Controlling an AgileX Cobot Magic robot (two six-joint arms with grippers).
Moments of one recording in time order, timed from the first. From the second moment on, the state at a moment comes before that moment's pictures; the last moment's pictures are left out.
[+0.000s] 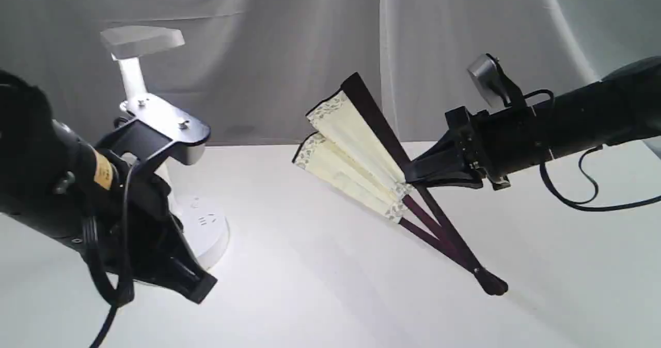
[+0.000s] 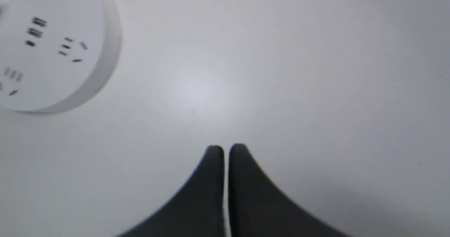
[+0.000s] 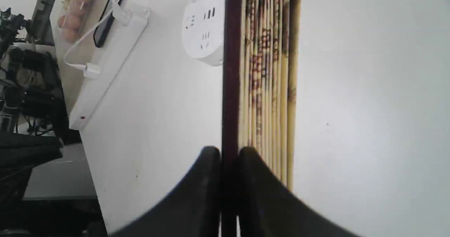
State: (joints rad) left arm -0.54 1.48 -1.06 0.06 0.79 0.09; right arm 0.00 2.09 -1.51 1.18 1.22 -0.89
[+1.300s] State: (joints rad) left arm -0.54 1.62 -0.36 -0.07 -1.01 -0.88; right arm 0.00 2.09 -1.51 1.30 1.22 -0.91
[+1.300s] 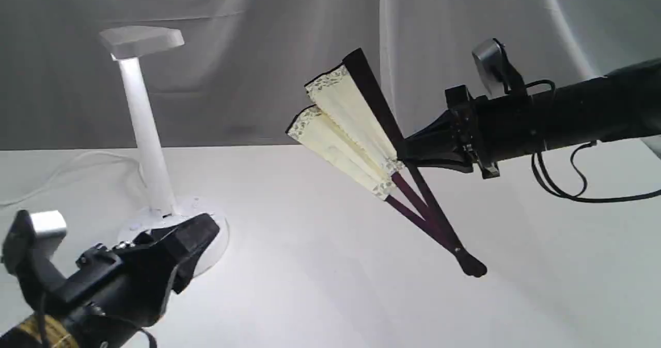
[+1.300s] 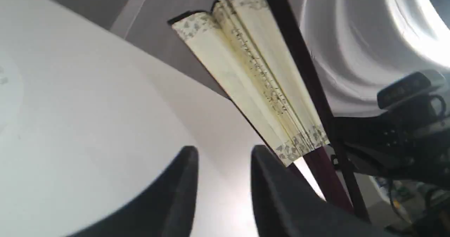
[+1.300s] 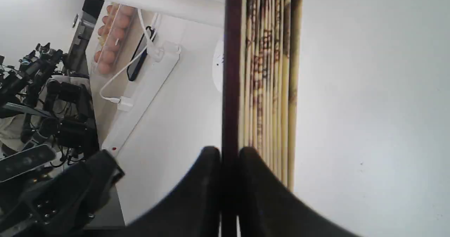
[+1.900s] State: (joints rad) left arm -0.51 1.99 -0.78 0.13 -1.03 -1.53; right arm 0.00 2.09 -1.51 1.30 1.22 -0.91
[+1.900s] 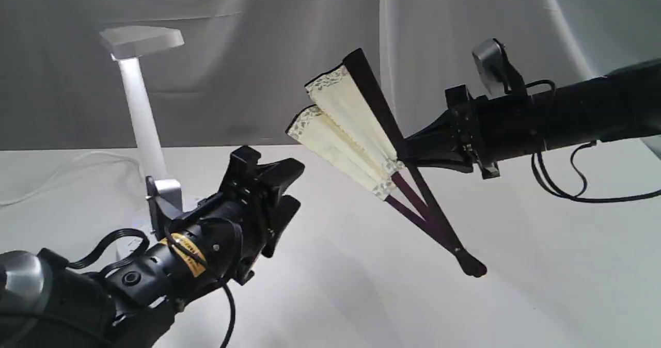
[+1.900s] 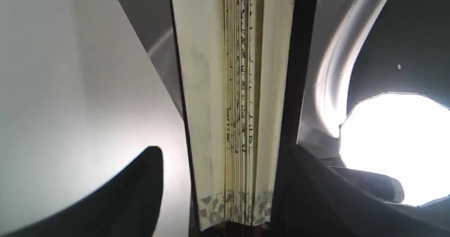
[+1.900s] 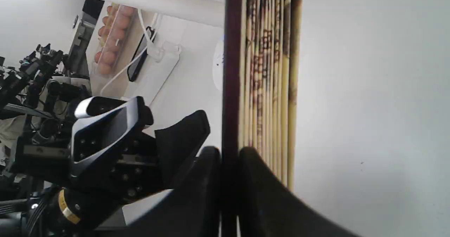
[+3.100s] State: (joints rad) left arm -0.35 2.05 -0.80 0.48 -1.18 -1.79; right arm 0.11 1.94 -1.06 1.60 1.20 -1.18
